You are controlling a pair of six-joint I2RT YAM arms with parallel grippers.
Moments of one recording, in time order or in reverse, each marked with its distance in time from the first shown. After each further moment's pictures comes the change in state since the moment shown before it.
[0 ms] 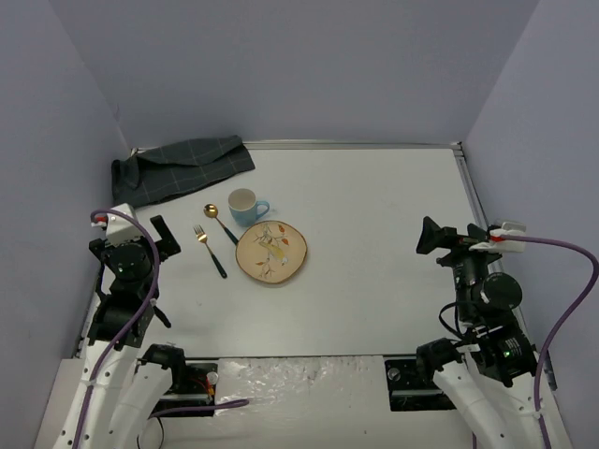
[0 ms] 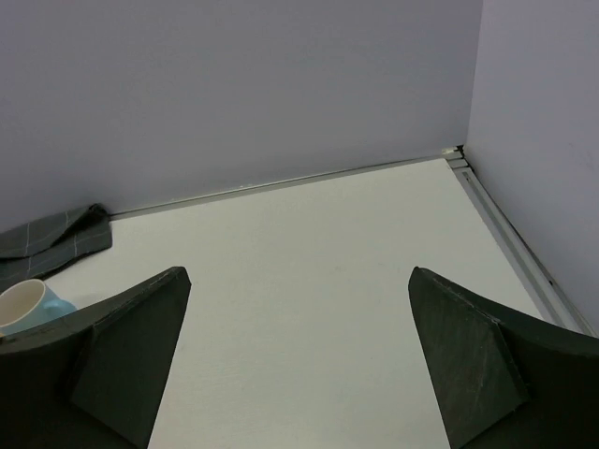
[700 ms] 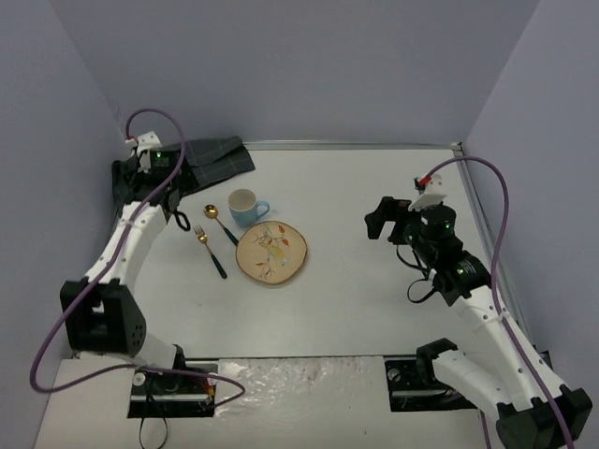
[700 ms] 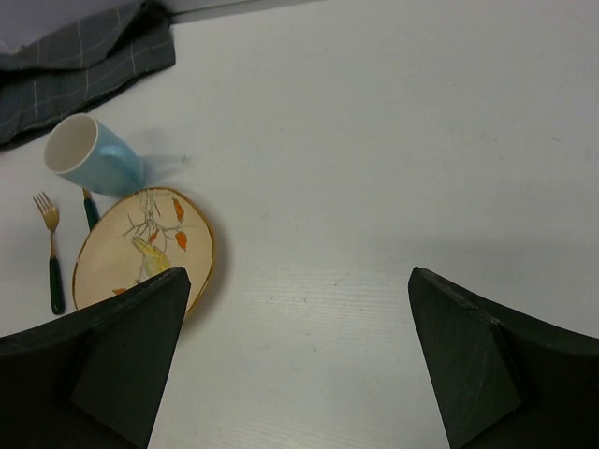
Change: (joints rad) left arm 0.071 0.879 0.562 -0.060 0.040 -0.197; right arm 0.000 0.510 0.086 -0.018 -0.335 0.177
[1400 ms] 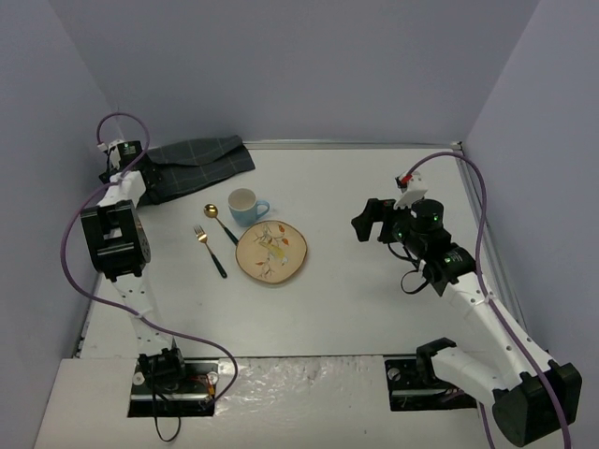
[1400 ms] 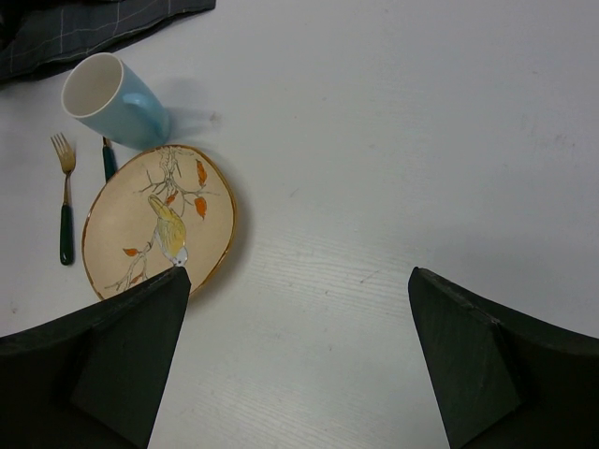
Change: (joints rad) left arm 0.335 0.728 0.466 0.111 0.131 0.029; right arm 0.000 0.112 -0.023 0.088 -0.152 -0.062
